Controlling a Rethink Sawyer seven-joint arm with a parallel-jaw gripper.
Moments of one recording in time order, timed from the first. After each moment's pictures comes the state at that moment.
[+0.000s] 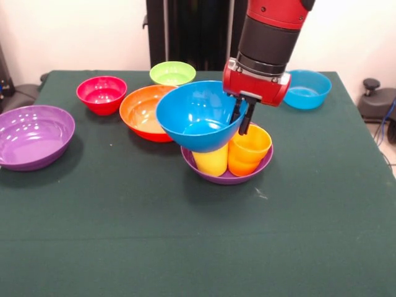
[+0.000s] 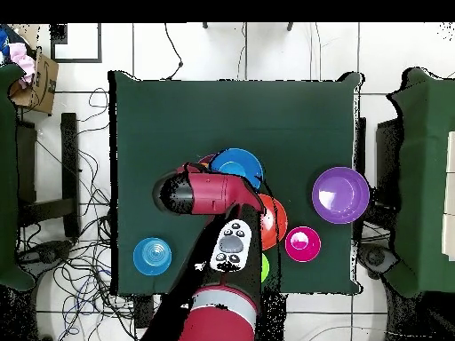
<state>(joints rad) 0.04 -0.53 -0.21 1.61 -0.02 0.32 2.00</state>
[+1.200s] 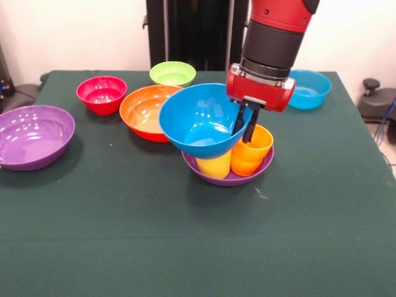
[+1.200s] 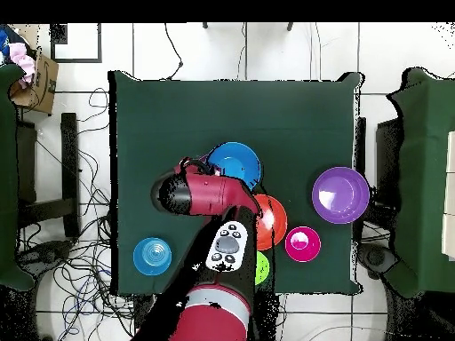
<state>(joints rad) 0.07 -0.51 -0.23 1.62 0.05 0.22 2.00</state>
